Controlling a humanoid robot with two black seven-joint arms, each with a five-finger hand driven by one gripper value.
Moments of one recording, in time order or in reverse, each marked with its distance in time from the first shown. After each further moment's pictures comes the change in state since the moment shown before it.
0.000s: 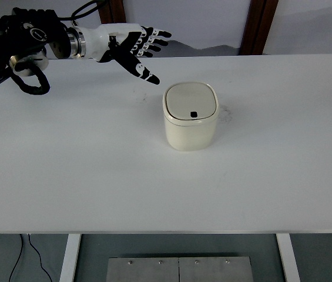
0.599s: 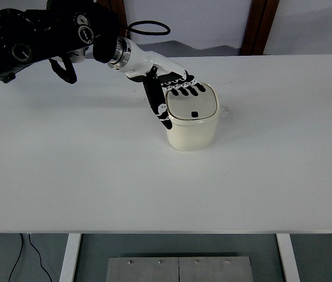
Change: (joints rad) left arm -0.106 -0.140 0.000 -0.015 0.252 -0.255 0.122; right arm 0.001 0.000 0.000 0.000 0.000 0.000 0.000
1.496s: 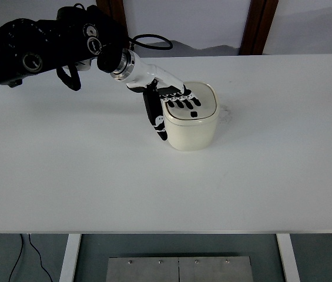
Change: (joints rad) left arm 0.019 -0.026 0.026 0.001 0.027 -0.005 0.021; right arm 0.000 0.000 0.000 0.000 0.000 0.000 0.000
